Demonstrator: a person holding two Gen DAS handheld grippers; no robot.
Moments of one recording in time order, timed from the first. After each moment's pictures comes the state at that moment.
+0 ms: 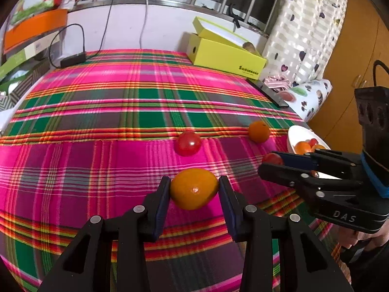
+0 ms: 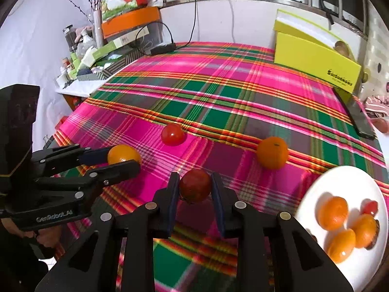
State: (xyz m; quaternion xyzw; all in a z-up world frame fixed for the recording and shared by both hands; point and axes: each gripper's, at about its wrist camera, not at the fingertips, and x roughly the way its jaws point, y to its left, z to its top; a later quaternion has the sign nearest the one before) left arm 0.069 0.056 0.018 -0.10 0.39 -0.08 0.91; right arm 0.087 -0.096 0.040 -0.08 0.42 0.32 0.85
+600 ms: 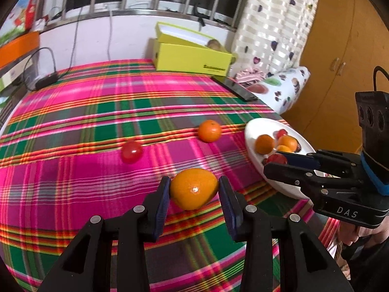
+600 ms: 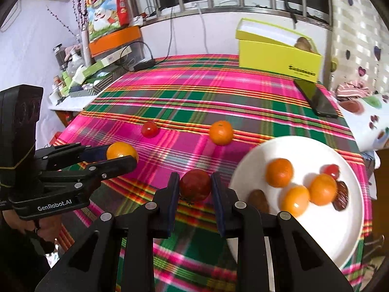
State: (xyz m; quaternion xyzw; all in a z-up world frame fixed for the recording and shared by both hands) left arm 0.061 -0.003 0.039 -0.06 0.38 -0.13 0.91; right arm 0.058 -0.164 0.059 -0.04 0.40 0.28 0.87
